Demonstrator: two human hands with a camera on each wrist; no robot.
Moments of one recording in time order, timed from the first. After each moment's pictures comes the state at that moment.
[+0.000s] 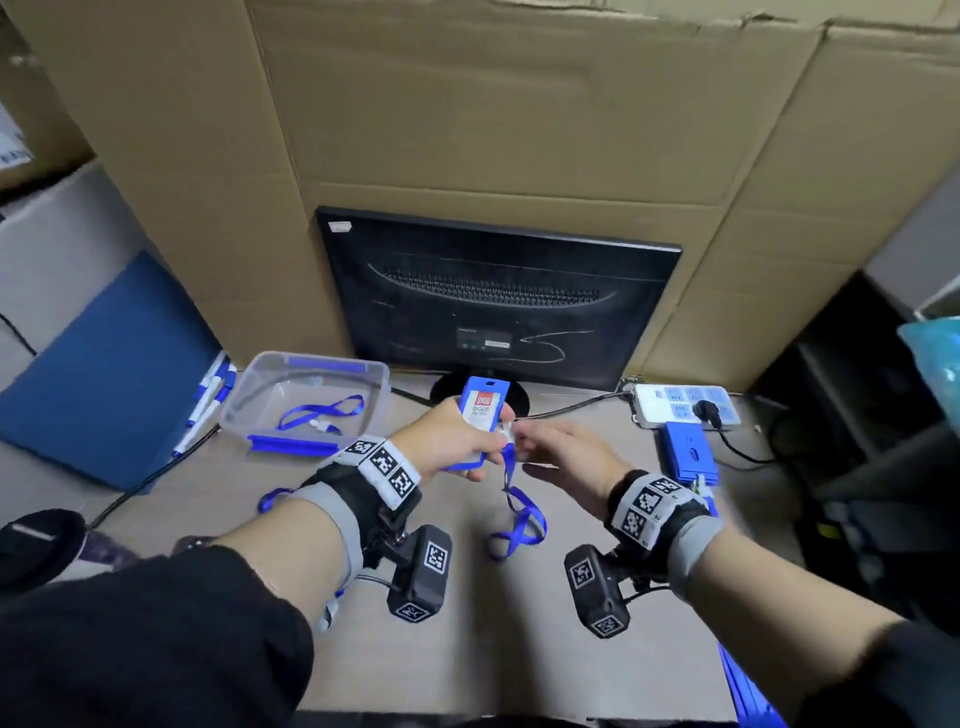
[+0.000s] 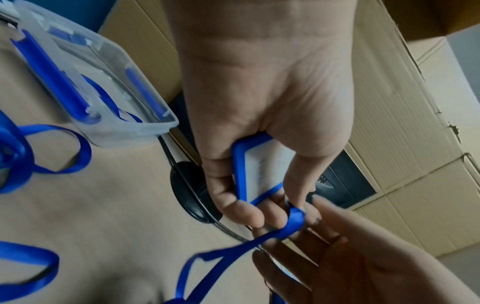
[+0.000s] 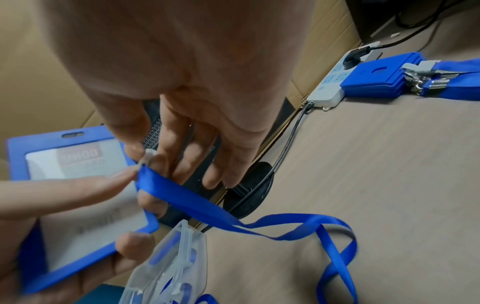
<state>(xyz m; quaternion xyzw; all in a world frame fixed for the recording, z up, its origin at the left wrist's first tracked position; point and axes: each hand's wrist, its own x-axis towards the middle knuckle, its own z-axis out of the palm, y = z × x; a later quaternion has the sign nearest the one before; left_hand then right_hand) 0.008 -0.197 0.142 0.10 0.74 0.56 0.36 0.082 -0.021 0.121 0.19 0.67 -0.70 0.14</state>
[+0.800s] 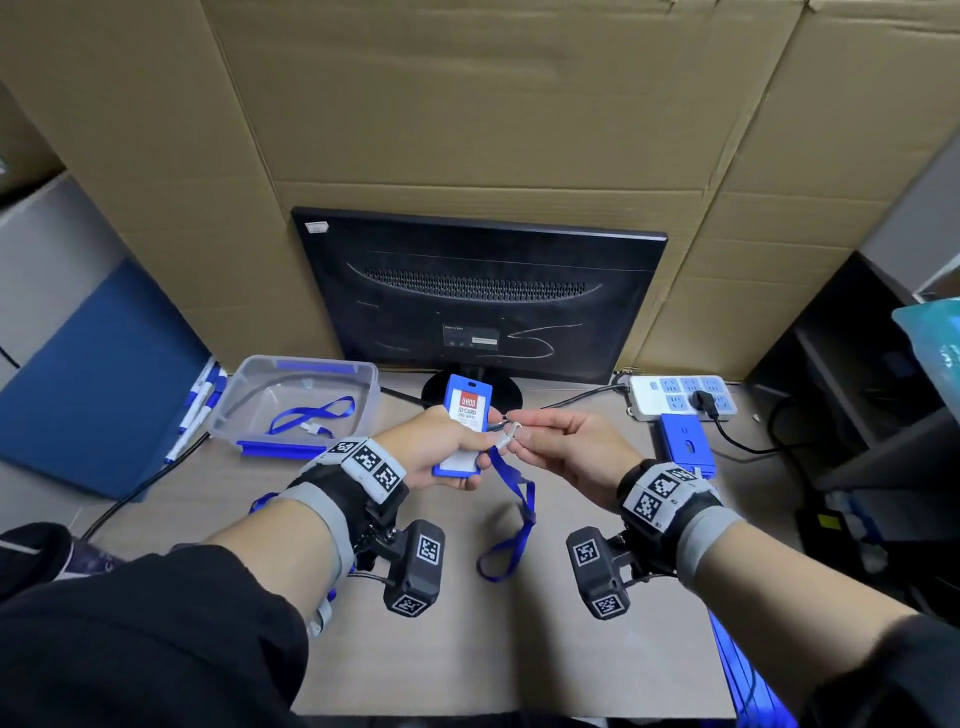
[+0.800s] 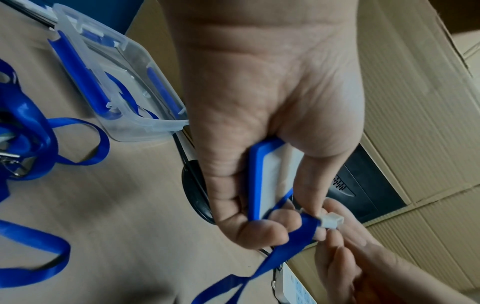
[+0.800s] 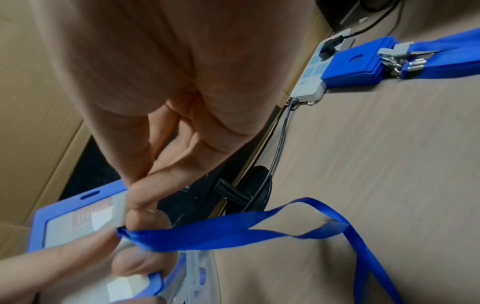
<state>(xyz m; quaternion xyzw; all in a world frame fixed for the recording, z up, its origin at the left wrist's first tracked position) 0.004 -0.190 0.139 0.00 0.62 0.63 0.46 0.082 0.007 0.121 0.17 0.54 -0.82 0.11</state>
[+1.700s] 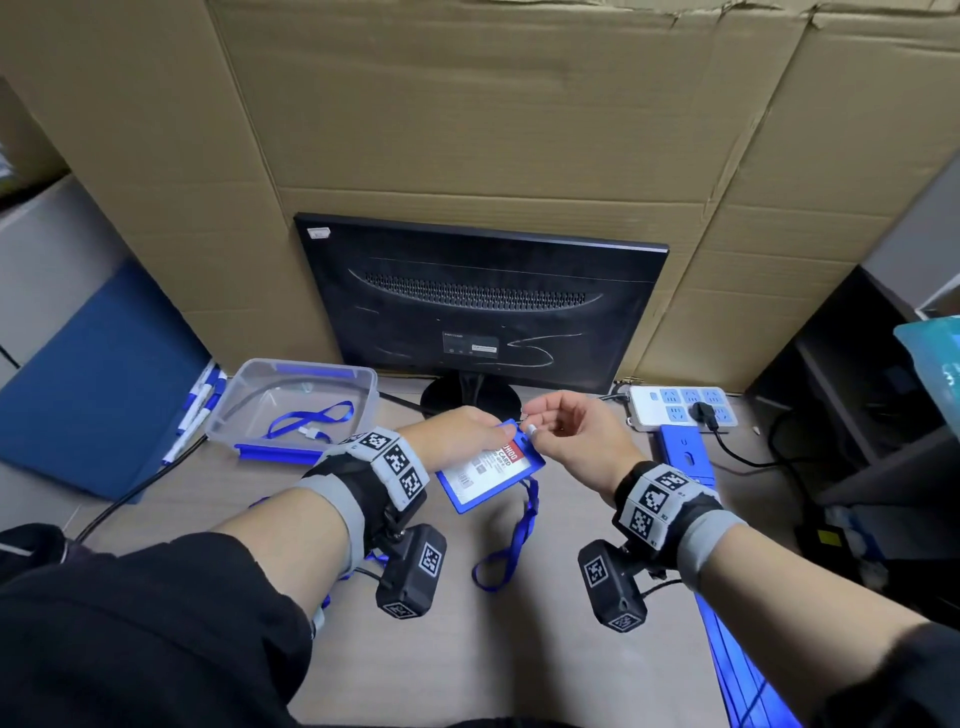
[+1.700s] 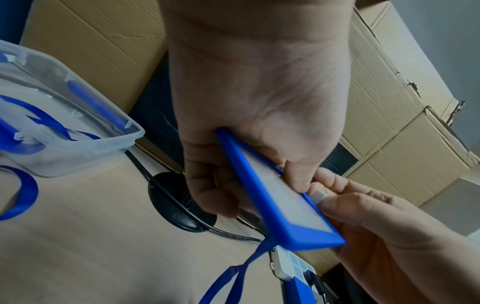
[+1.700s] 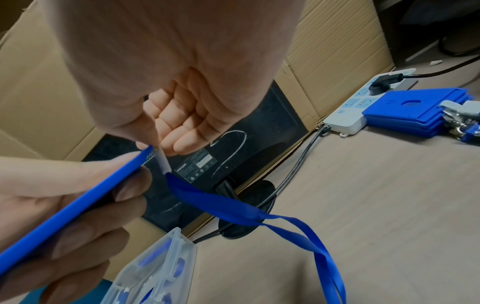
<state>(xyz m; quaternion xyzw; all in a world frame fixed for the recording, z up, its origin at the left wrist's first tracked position) -0.013 -0.163 0.135 0.16 0.80 0.41 0.41 0.073 0.015 0.131 0.12 0.73 -0.67 0.00</state>
